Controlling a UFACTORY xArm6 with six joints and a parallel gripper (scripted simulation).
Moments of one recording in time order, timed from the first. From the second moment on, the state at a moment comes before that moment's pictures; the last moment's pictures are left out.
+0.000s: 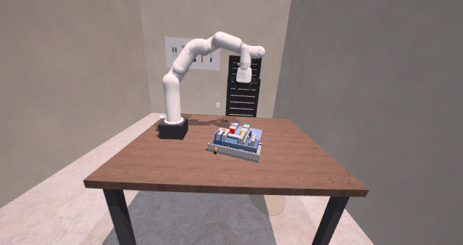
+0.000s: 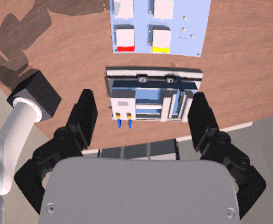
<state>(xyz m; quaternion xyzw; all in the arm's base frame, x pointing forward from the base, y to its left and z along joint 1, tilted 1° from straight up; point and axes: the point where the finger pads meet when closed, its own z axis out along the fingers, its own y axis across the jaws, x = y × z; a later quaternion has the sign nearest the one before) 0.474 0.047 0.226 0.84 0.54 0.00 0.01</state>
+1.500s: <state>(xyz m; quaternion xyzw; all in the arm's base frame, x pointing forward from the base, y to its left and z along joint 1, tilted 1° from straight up) 0.474 0.045 0.217 0.81 0.58 -0.01 0.01</state>
